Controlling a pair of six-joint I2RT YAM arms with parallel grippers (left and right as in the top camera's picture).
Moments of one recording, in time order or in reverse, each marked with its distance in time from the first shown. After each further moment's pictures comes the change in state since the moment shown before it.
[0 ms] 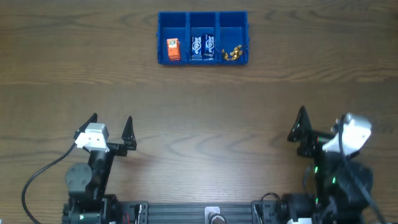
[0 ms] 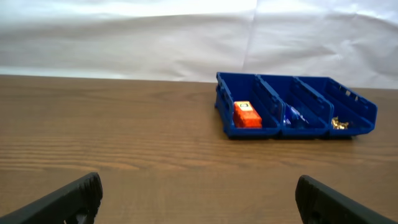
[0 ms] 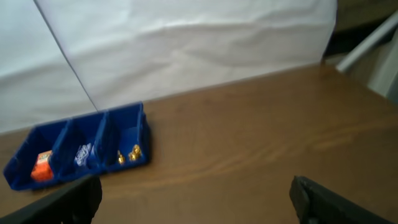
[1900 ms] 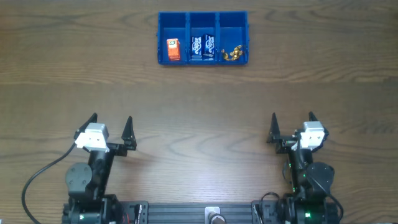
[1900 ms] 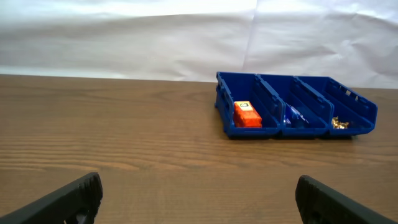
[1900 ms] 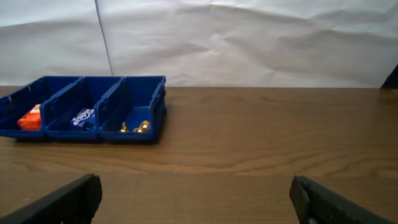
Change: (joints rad) left arm 0.000 0.000 0.000 0.000 0.000 0.000; right arm -0.050 -0.220 -0.613 0.504 -0.202 -0.191
